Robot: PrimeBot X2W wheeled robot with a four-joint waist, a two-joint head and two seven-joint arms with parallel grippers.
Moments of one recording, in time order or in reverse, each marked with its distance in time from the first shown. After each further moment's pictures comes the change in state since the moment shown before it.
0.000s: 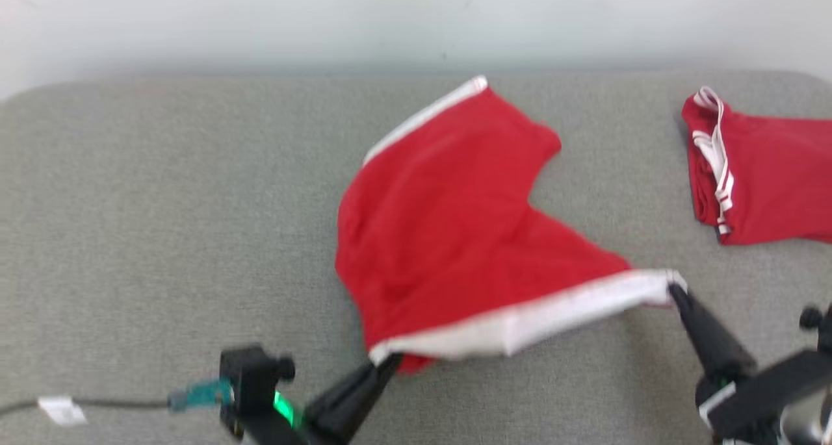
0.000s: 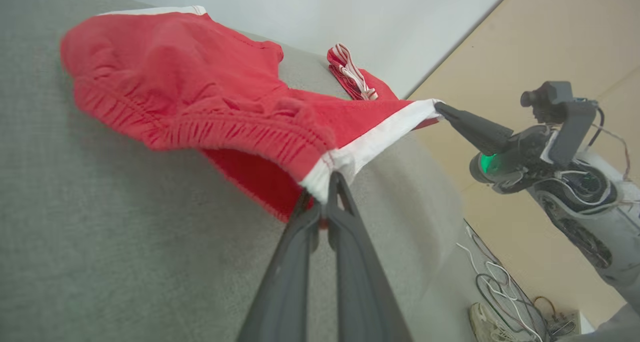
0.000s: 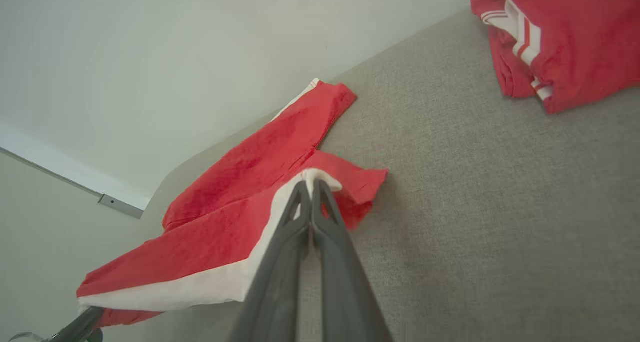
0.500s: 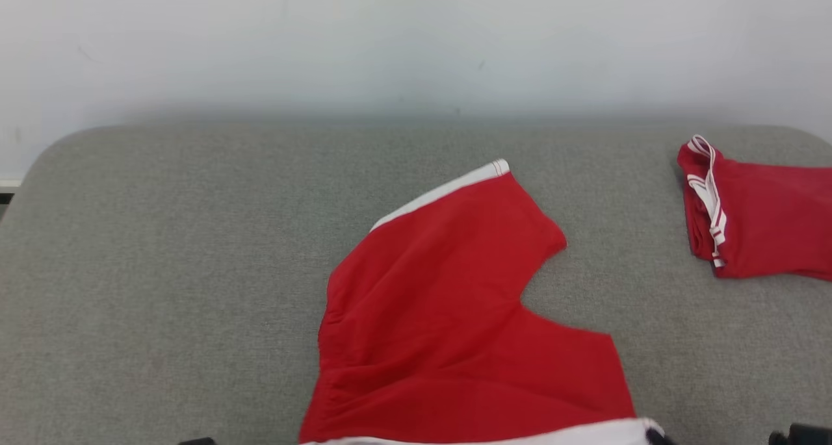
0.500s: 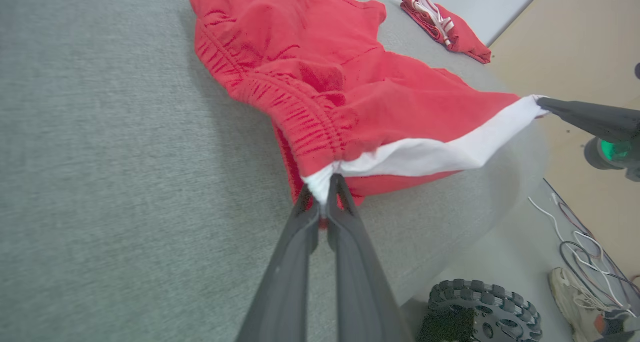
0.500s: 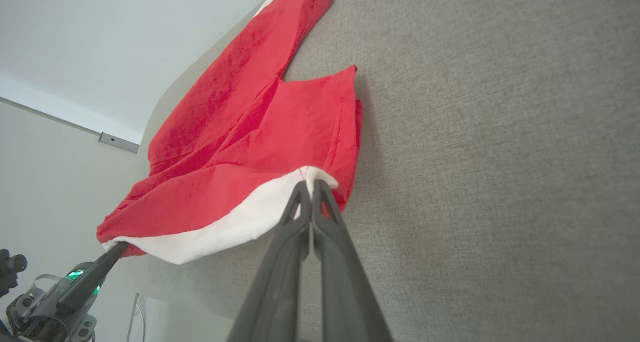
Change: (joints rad) left arm 0.269 0.062 0.041 0.136 0.201 0.000 0.000; right arm 0.331 0.000 0.026 -0.038 0.031 0.000 0.065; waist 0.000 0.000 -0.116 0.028
